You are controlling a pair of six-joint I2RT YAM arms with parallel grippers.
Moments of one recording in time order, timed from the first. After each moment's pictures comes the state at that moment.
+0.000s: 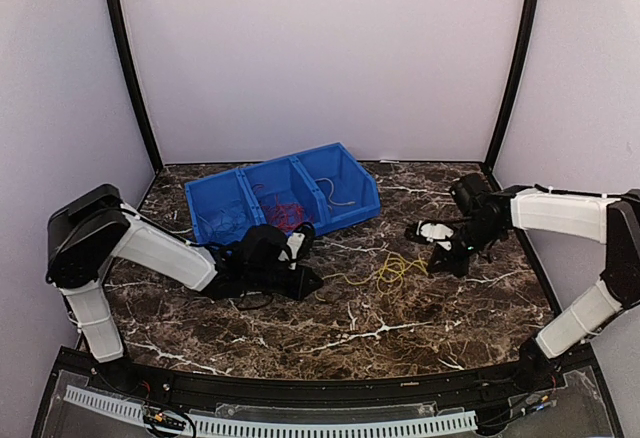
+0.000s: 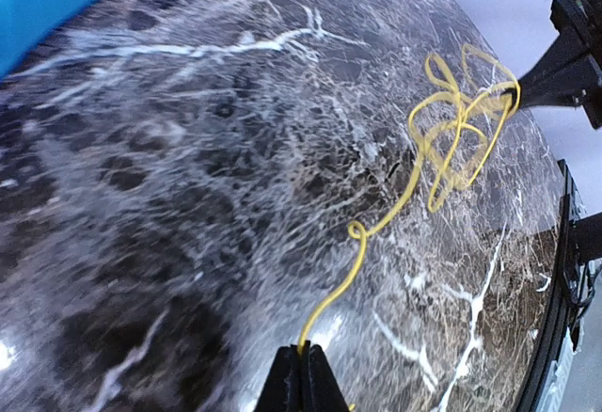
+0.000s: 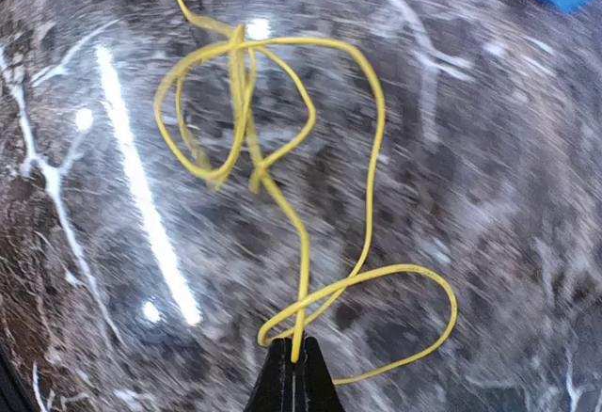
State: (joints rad) left arm -0.93 1.86 0.85 0.37 0.15 -0.54; right arm 0.46 1.49 0.89 -0.66 -0.34 -0.75
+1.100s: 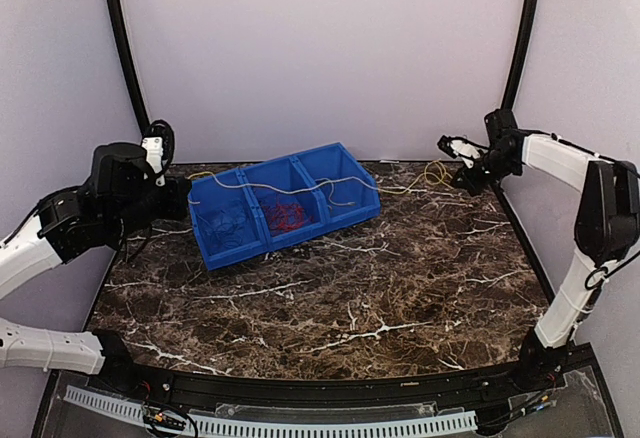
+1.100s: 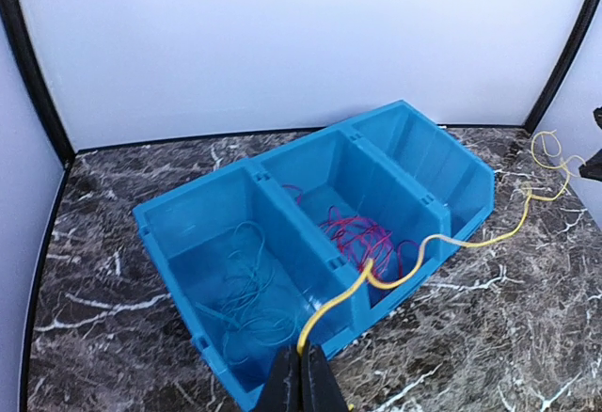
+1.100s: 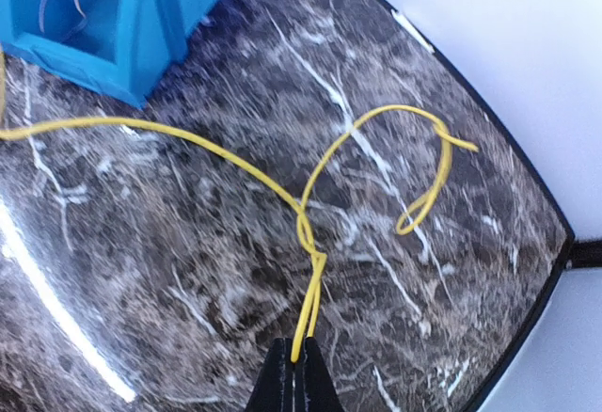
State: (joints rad) left arm -0.74 0.90 0.94 -0.50 -0.50 -0.35; right arm 0.06 1.74 1.41 -0.65 -0.34 -0.72
